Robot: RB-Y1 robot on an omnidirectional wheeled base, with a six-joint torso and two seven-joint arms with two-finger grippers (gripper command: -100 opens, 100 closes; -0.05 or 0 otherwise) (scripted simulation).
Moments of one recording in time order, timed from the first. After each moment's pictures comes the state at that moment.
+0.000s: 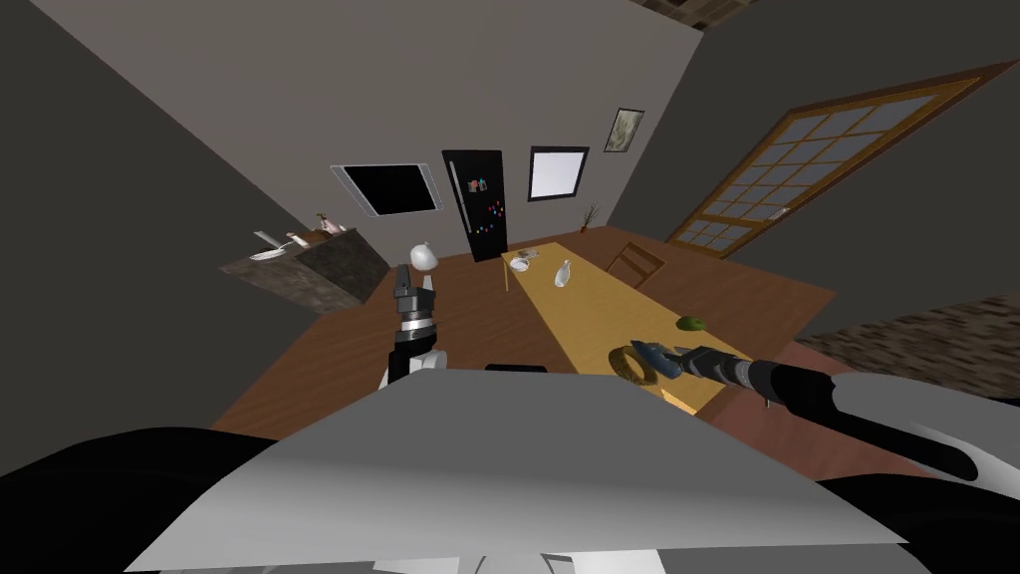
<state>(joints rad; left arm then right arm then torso) 0.53 0.01 0.01 -2.26 0.07 -0.46 -0.07 0.90 -1.47 -0.13 -1.51 0.69 -0.42 -0.04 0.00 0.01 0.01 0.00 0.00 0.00</state>
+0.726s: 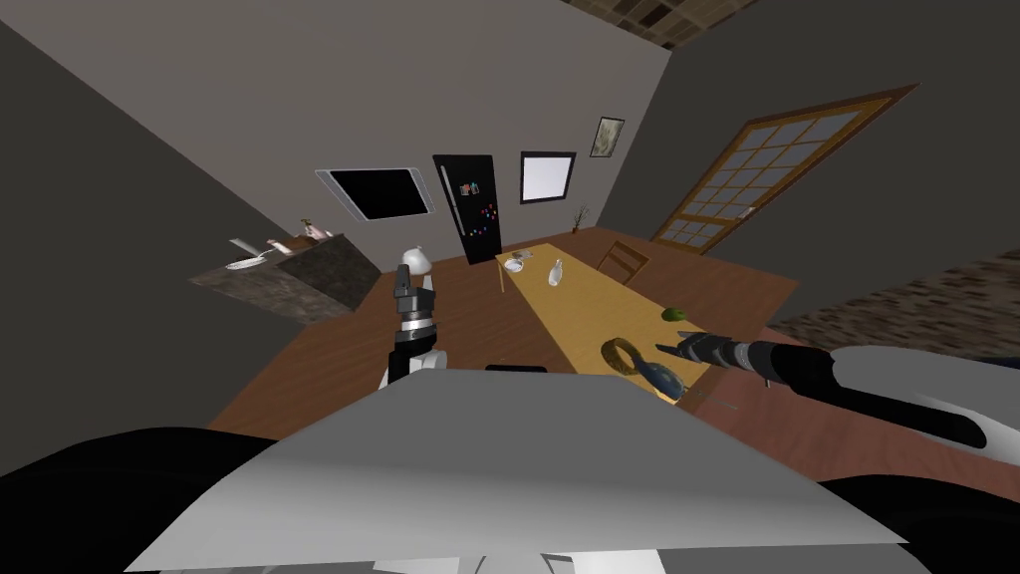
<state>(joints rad) 0.53 0.01 0.01 -2.26 0.07 -0.46 -0.07 0.94 -1.57 -0.21 -1.54 0.67 -0.46 -0.10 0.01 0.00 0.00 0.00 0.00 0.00</state>
